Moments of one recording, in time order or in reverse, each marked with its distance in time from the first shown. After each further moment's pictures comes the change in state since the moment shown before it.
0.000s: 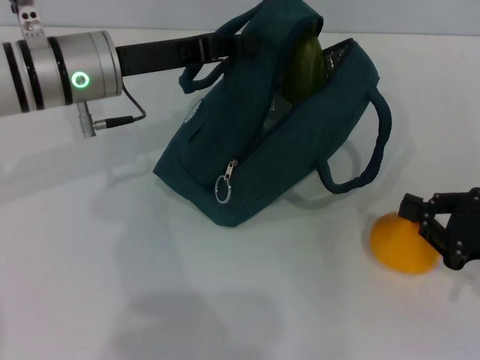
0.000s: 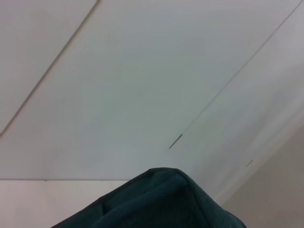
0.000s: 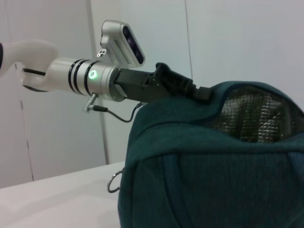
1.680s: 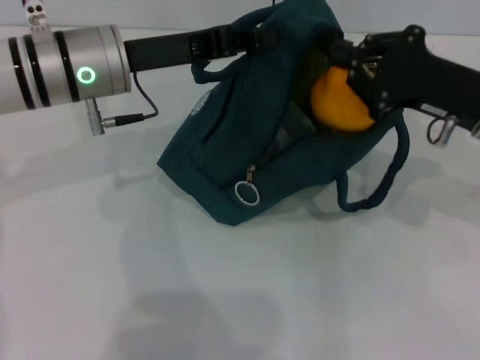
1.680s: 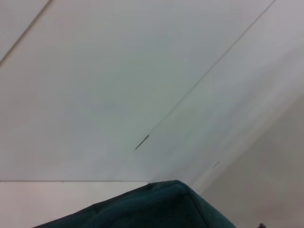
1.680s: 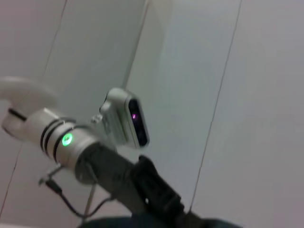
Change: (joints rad) left arm -0.009 -0.005 0.016 0.003 -0.052 0.061 -0.021; right arm 0.275 0.011 -0.248 -0.085 0.378 0.161 -0.148
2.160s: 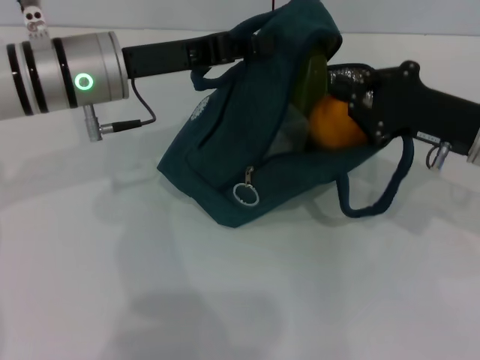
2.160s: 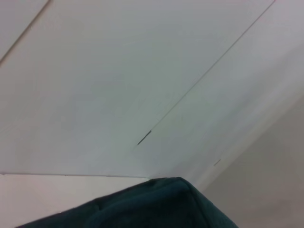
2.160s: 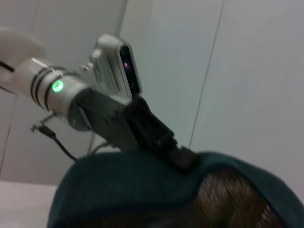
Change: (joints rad) left arm 0.015 0.001 0.007 -0.002 0.000 0.006 -0.002; right arm -0.023 -0.002 -0.057 0.043 -0.004 0.101 -0.019
